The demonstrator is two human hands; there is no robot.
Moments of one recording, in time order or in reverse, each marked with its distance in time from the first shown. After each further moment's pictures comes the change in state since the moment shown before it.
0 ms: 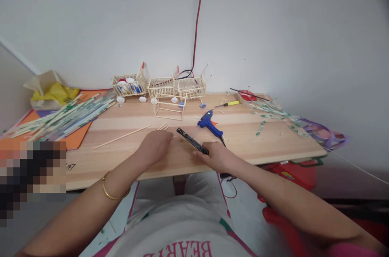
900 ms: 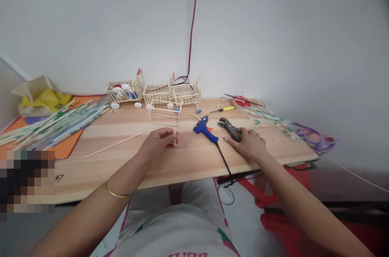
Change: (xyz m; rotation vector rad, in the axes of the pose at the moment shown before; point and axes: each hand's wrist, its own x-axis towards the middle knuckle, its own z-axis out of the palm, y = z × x) left_hand 0.023 0.002 0.026 -1.496 0.077 -0.312; right_hand 0.007 0.126 -0.026 -0.263 0.344 0.578
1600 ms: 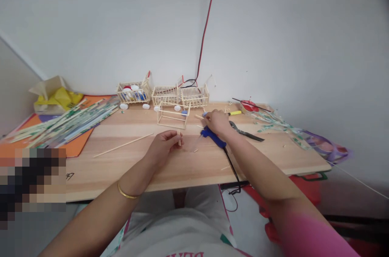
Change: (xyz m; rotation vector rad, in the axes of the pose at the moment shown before) left_hand 0.003 -0.006 -0.004 -0.097 0.023 0.079; right_hand 0.047 -0.136 -0.038 -0.027 0.080 -0.484
